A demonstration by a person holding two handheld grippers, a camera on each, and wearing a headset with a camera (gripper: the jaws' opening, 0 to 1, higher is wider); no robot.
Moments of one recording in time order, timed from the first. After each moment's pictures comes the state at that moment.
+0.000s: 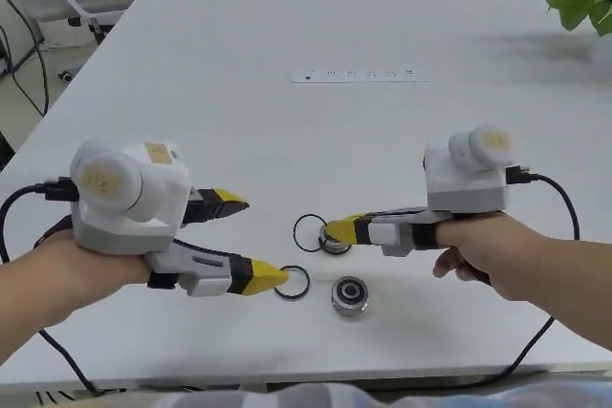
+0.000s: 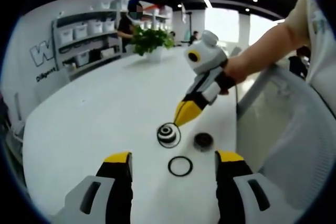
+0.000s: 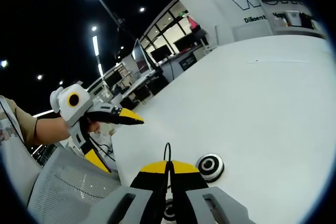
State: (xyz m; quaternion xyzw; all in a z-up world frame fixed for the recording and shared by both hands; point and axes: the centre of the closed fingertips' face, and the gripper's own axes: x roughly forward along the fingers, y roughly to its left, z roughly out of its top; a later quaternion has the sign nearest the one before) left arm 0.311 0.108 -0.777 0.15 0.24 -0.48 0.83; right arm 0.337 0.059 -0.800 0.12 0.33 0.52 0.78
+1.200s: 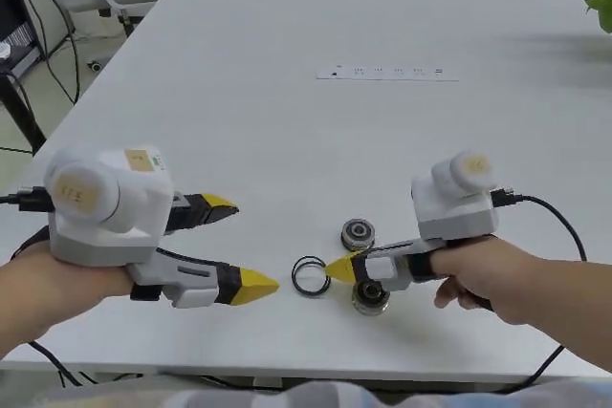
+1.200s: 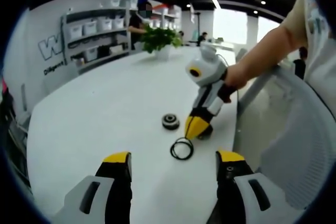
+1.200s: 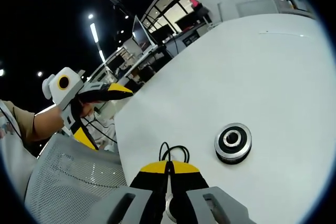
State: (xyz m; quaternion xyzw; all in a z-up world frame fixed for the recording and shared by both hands) left arm 0.296 0.136 -0.782 0.14 0.25 -0.46 0.84; right arm 0.308 0.078 -0.846 0.10 0.41 0.54 0.73
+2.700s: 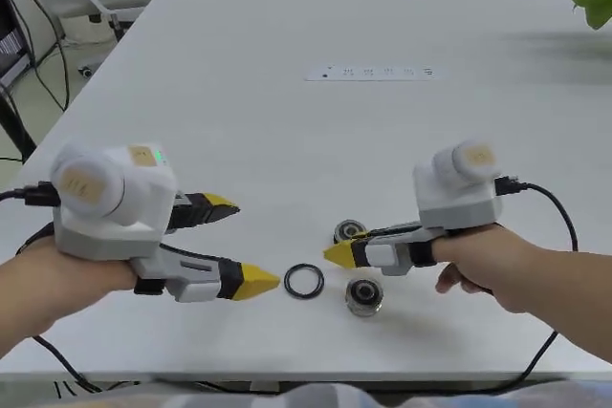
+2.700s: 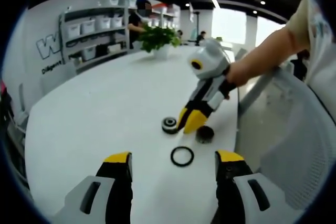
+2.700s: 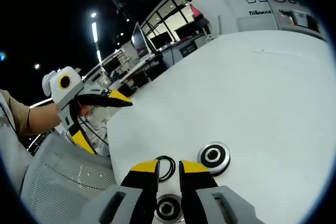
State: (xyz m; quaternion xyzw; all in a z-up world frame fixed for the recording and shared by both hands) left arm 0.307 0.127 -0.780 0.13 0.26 -0.46 0.84; right arm 0.335 0.061 -0.829 0.07 0.37 0.52 0.77
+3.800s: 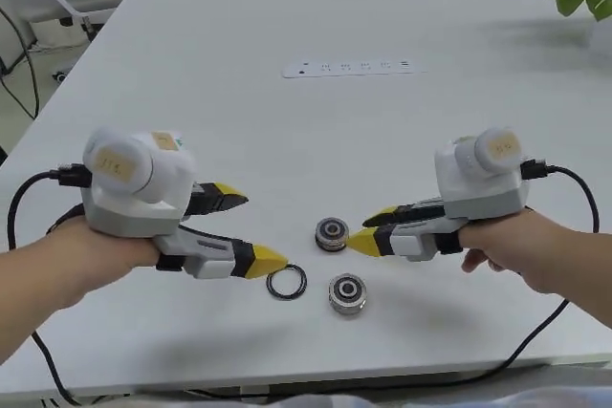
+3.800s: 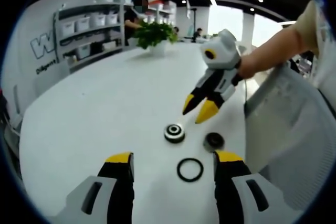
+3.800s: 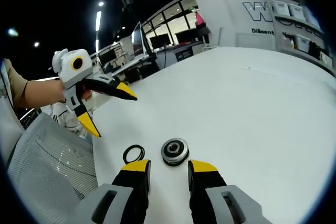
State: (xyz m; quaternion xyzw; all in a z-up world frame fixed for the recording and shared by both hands) left arm 0.339 0.101 -0.795 0.14 0.27 -0.48 0.82; right arm 0.356 0.015 -0.833 -0.01 0.33 0.50 0.80
